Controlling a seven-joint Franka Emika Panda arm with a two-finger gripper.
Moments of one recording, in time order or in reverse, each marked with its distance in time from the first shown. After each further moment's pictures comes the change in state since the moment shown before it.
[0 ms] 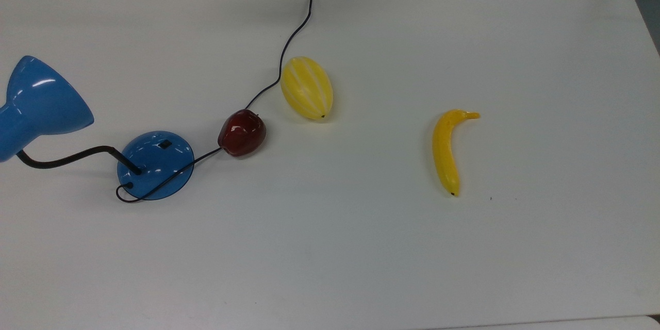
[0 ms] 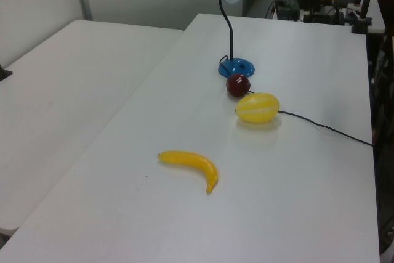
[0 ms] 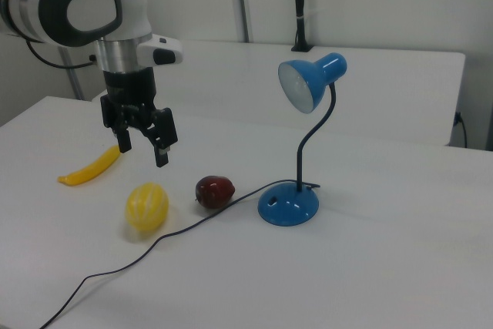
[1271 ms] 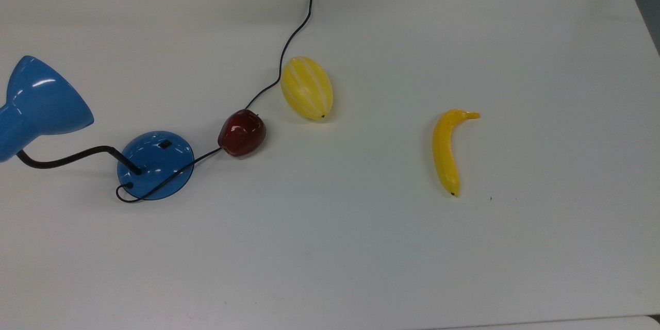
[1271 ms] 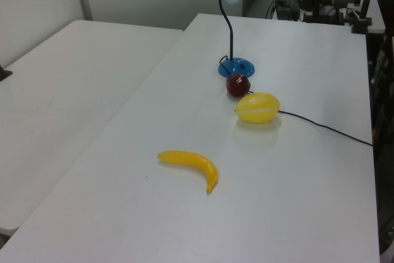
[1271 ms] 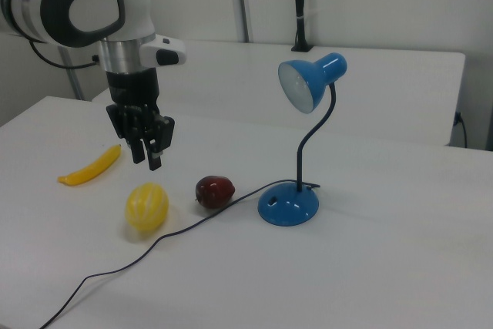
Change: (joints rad) arm -0.014 0.000 0.000 0.001 0.000 0.000 -0.003
